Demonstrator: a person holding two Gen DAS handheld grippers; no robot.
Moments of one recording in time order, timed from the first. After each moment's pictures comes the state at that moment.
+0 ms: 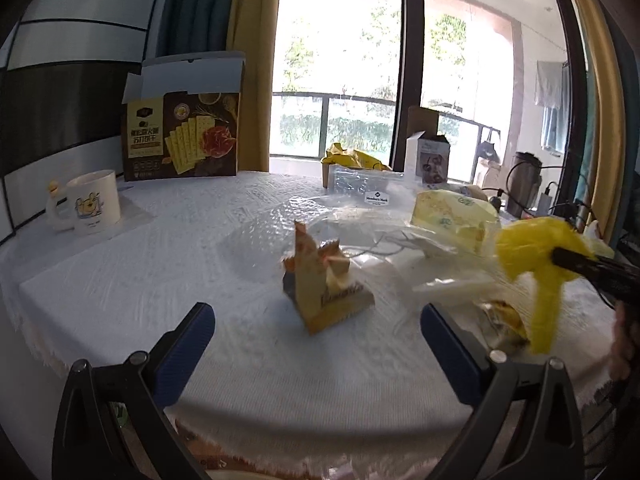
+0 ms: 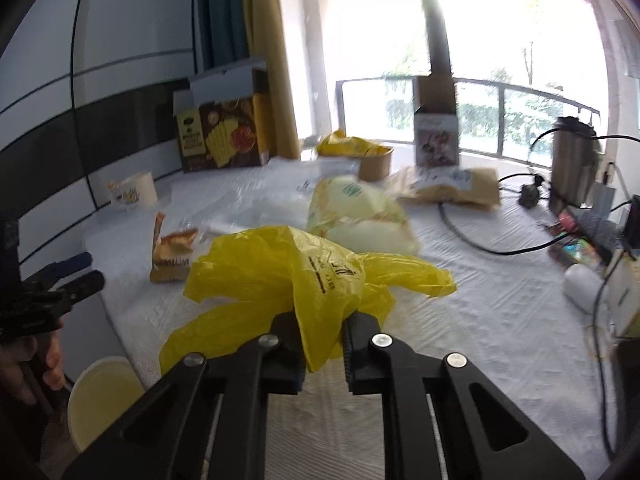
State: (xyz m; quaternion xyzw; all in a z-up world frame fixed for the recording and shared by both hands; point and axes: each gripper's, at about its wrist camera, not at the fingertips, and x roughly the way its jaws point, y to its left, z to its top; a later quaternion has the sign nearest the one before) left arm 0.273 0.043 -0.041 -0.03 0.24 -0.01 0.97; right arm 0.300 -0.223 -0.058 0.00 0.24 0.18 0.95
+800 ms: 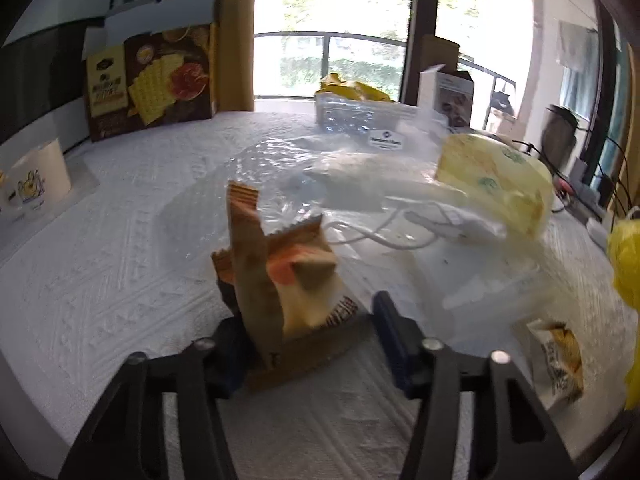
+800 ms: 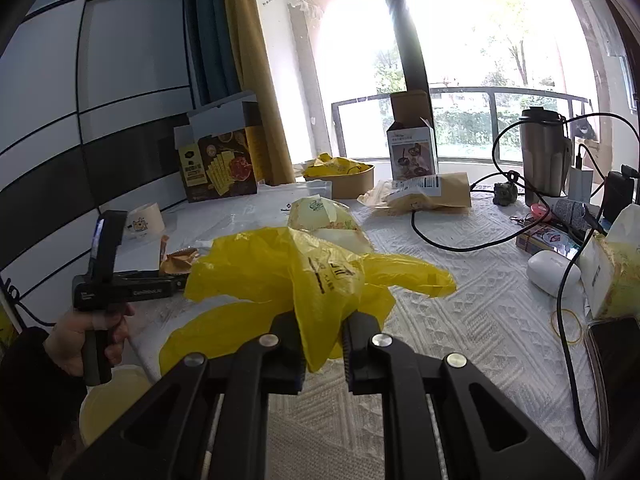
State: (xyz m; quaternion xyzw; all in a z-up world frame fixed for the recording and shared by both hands) left arm 0.369 0.015 -0.078 -0.02 0.34 -0.01 0.94; right arm 0.273 -0.279 -0.058 0.03 0.21 0.20 0.96
